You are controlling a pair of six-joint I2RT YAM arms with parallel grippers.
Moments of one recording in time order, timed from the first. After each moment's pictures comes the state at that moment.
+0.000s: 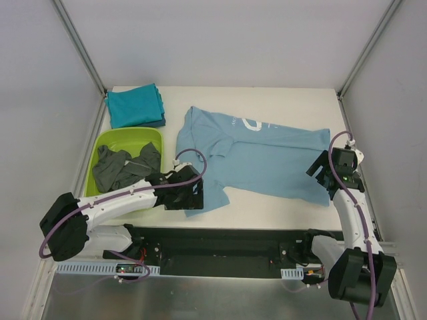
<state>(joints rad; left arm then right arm) -0.90 1.22 0.75 -0.70 -0.15 -0.89 -0.15 0.95 0.64 -0.56 0.22 0.45</state>
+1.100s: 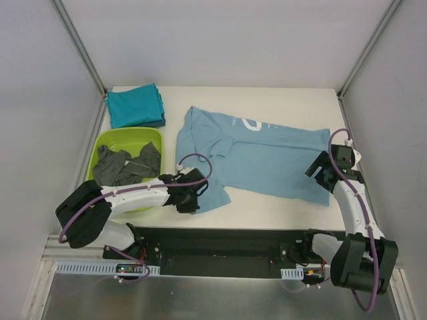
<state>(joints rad) -0.92 1.39 0.69 -0.58 -0.11 -1.00 -0.15 1.08 0.69 -0.61 0.23 0.47</state>
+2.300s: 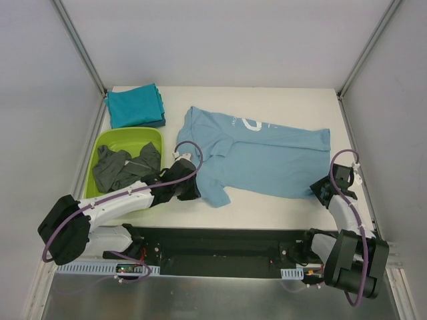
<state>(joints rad) -0.82 1.20 0.64 -0.35 -0.05 -0.86 -0.26 1.03 0.40 -0.32 0.14 0.71</state>
